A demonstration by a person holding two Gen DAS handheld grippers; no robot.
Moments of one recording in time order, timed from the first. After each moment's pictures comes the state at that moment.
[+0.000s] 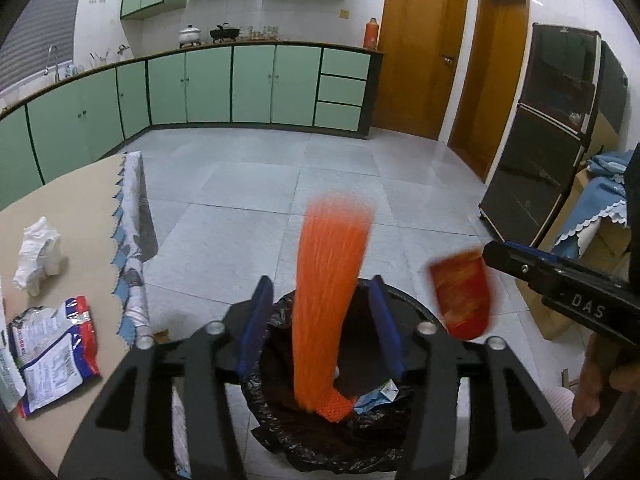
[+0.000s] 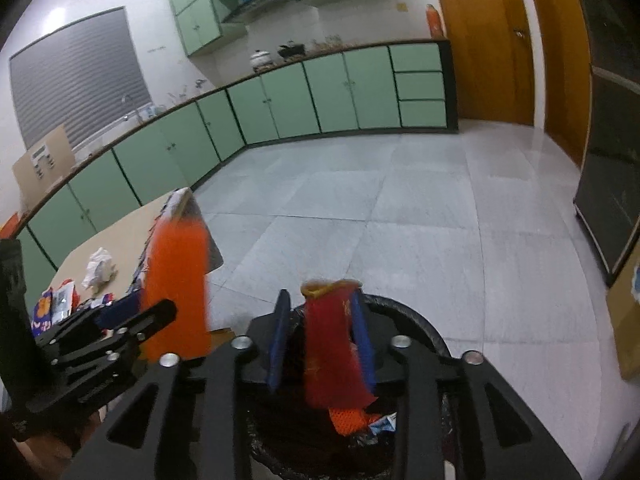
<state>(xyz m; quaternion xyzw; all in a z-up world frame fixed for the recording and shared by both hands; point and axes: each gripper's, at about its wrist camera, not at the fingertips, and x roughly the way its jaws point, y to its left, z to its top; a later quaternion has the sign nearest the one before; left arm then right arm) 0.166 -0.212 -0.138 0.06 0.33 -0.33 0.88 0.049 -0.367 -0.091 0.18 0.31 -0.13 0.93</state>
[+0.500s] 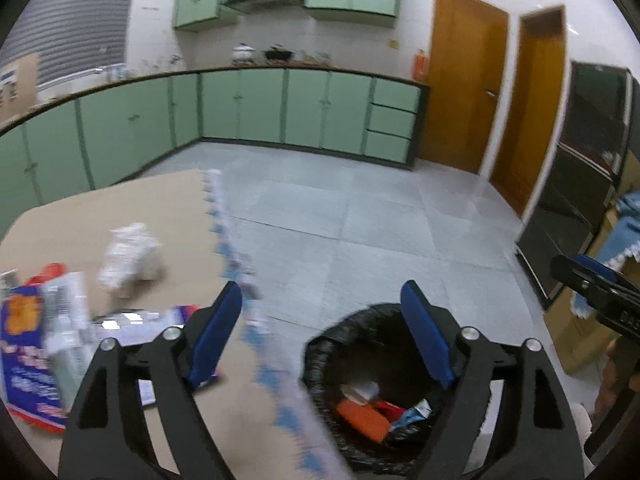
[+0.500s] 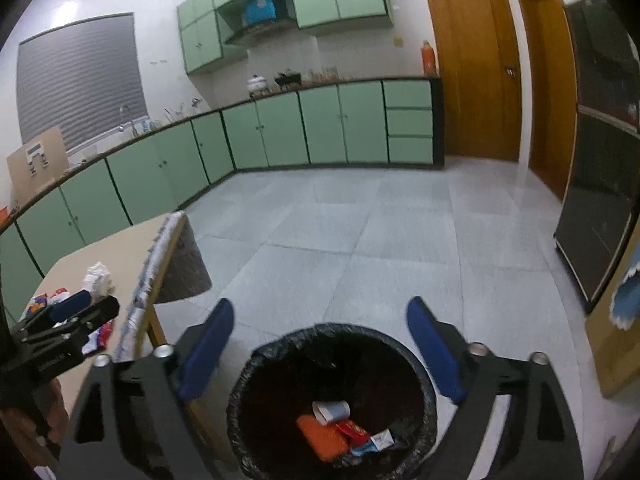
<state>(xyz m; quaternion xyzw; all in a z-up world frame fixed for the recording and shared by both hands) 0.168 -0.134 -0.094 0.03 0.29 -0.24 0.93 0.039 -0.332 -0.049 0.12 0.25 -0.15 0.95</state>
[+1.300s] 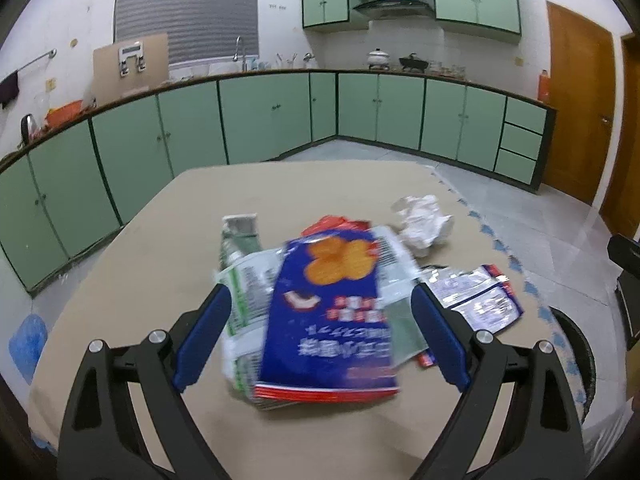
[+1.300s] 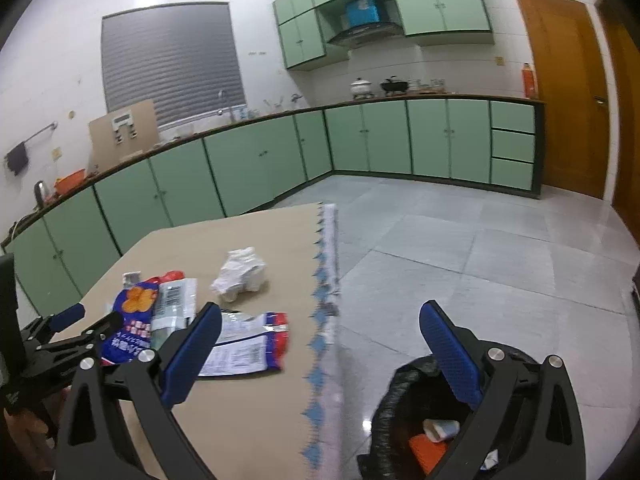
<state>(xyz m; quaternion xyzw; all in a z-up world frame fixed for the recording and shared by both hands) 0.160 0.080 -0.082 0.02 0.29 -0.02 0.96 0.110 -0.149 -0.049 0.09 0.24 0.02 0.97</state>
